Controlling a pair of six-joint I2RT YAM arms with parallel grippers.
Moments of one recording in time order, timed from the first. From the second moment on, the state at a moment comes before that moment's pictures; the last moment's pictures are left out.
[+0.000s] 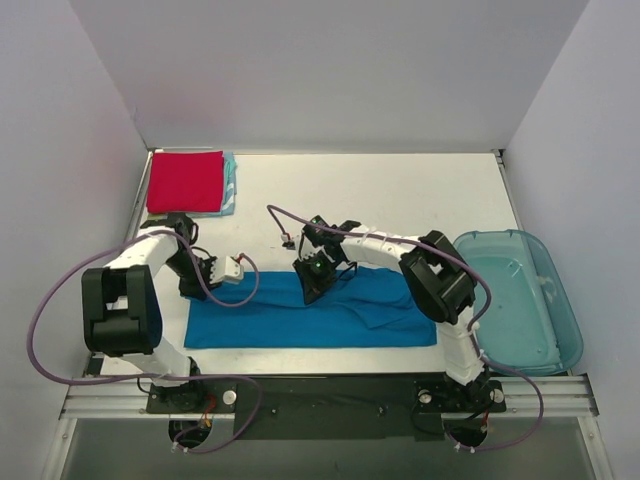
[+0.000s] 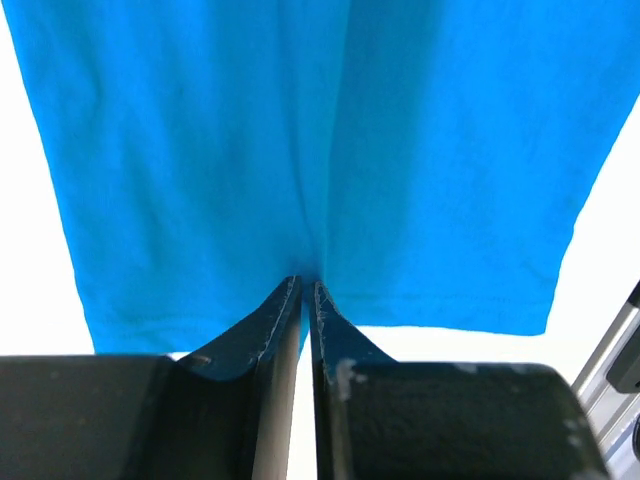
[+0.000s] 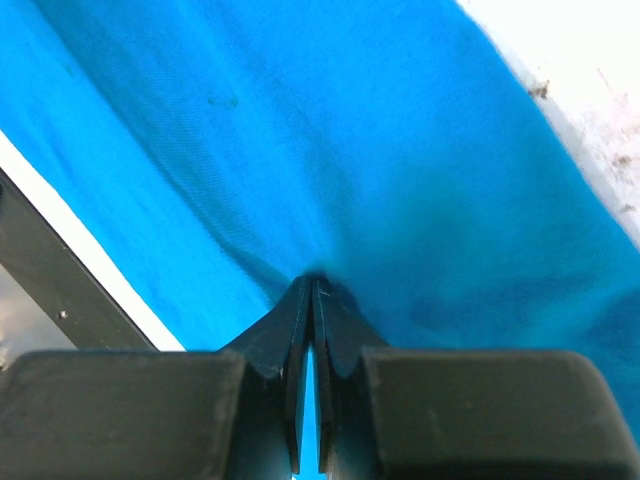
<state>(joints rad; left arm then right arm) 0.04 1.61 1.00 -1.07 0.31 1.52 0.77 2.08 1.40 -0.58 -0.49 0.12</state>
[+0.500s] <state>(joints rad) -0.15 1.59 1.10 -0.99 0.54 1.28 0.74 1.92 1.35 -0.62 -0.50 0.06</state>
